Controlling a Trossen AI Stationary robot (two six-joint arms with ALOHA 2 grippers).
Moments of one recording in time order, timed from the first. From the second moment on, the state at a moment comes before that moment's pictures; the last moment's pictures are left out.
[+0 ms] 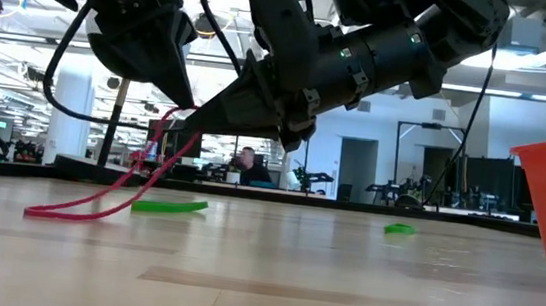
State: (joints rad) left arm -0.43 1.60 1.04 -0.50 -0.43 -0.36; right arm 0.24 2.04 1.08 0.51 0.14 0.26
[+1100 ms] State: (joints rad) left arm -0.43 1.60 1.04 -0.72 -0.59 -0.60; right arm 0.67 1.52 1.08 -0.37 0.13 0.59
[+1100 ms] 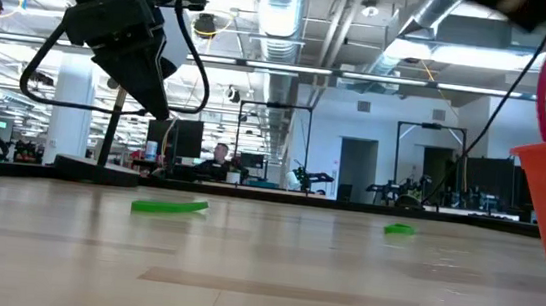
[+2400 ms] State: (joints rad) left arm -0.43 1.60 1.04 -0.72 -0.59 -0.63; right arm 0.93 1.64 1.08 -0.37 0.04 0.60
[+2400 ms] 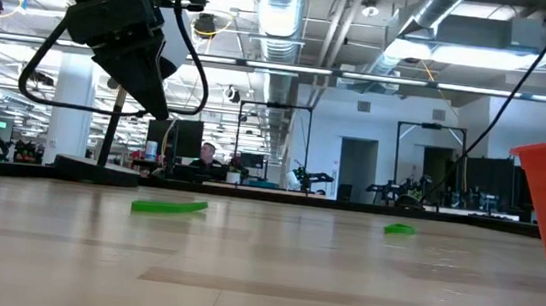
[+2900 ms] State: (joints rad) left arm -0.43 1.60 1.04 -0.72 -0.57 -0.64; right arm 0.72 1.64 1.08 -0.48 -0.14 0.93
